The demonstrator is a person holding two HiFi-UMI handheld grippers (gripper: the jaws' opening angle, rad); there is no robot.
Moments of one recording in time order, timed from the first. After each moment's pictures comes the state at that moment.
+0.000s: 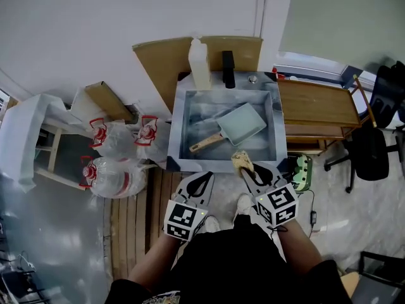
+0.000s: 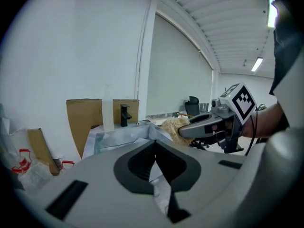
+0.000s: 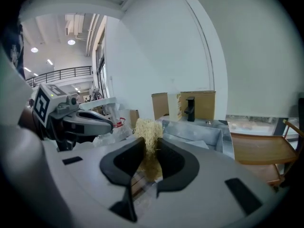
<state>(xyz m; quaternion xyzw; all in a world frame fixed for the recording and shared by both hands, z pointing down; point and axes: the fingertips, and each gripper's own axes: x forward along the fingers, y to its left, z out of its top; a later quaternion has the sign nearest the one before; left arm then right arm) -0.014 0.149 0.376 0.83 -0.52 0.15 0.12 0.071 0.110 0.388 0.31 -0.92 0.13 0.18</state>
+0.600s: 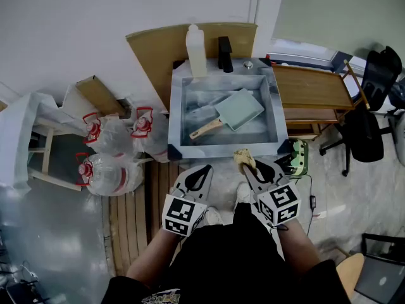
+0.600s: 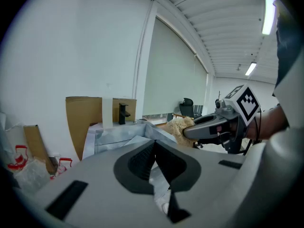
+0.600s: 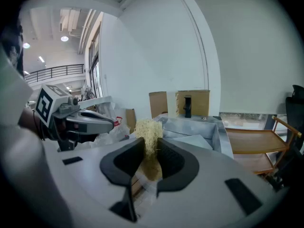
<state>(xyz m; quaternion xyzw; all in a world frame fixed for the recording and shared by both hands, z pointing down) -0.036 0.184 0.386 0.85 -0.49 0.14 0.13 0.061 0.157 0.393 0.36 -0.91 0.14 0.19</state>
